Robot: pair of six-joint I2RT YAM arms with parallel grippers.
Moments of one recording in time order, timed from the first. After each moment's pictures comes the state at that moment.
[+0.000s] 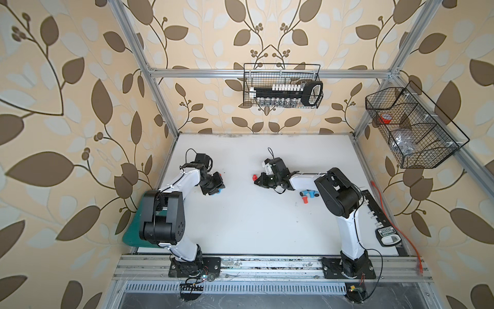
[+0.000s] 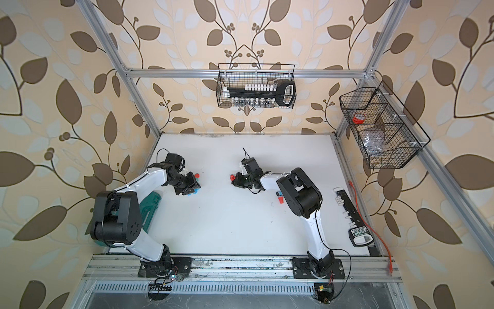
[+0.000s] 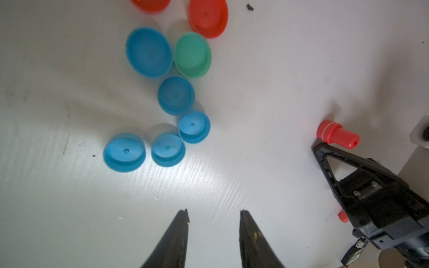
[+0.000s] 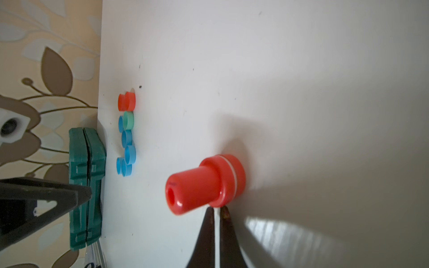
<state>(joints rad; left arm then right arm) -0.01 1.60 1.04 -0.72 0.36 -0.56 0.57 2.18 1.30 0.10 -0.38 0.74</state>
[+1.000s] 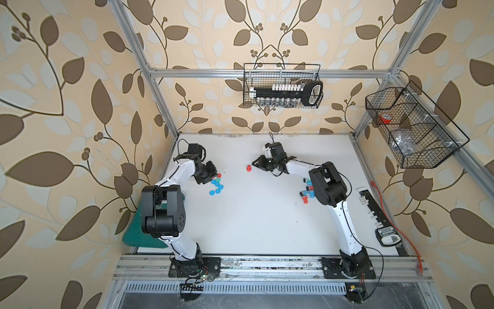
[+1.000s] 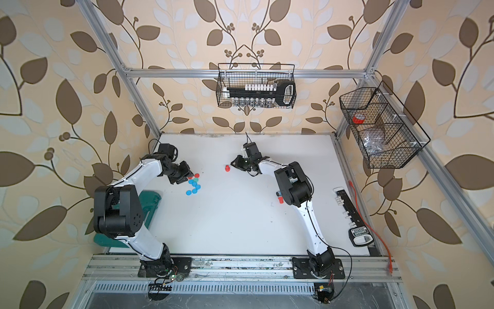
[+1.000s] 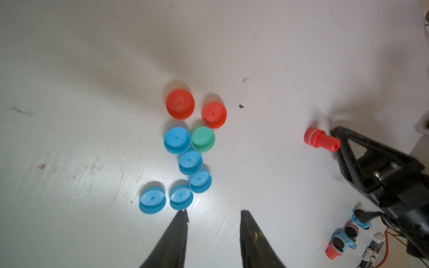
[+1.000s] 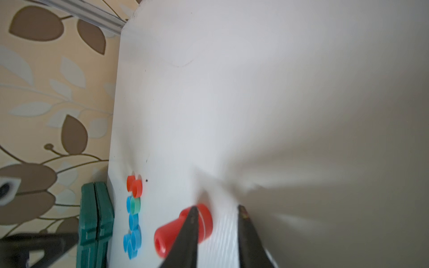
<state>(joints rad) 0.07 1.71 1.25 -0.73 0.29 -0.56 0.46 2.36 1.71 -0.06 -0.41 0.71</state>
